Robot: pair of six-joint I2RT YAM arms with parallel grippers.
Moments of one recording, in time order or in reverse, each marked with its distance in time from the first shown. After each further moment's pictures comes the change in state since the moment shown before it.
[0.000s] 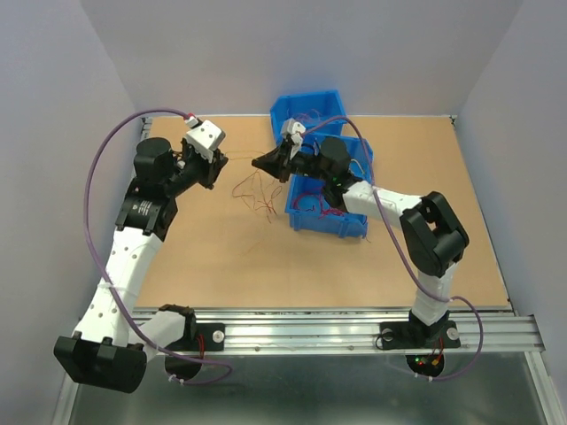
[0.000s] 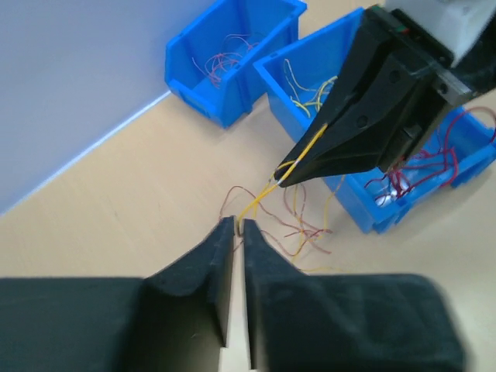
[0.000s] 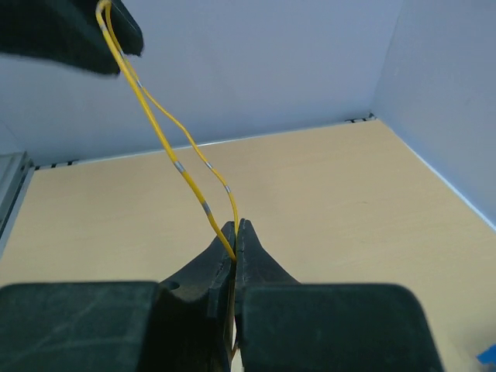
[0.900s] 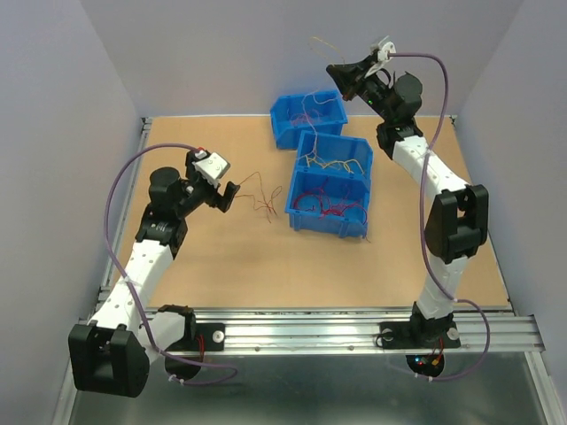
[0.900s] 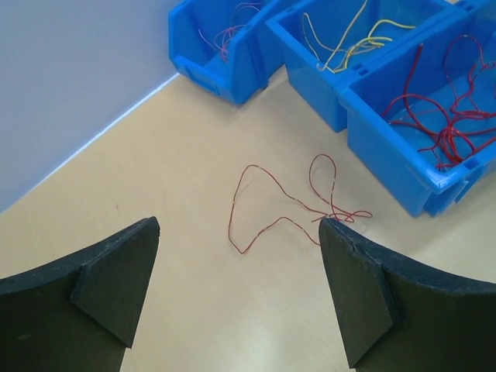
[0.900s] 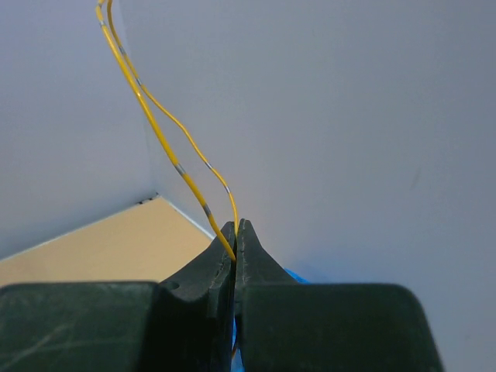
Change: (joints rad) left arm 0.048 -0.040 -0.400 0.406 0.029 0.076; right arm -0.384 -0.008 0.403 -0.166 0.163 0.104
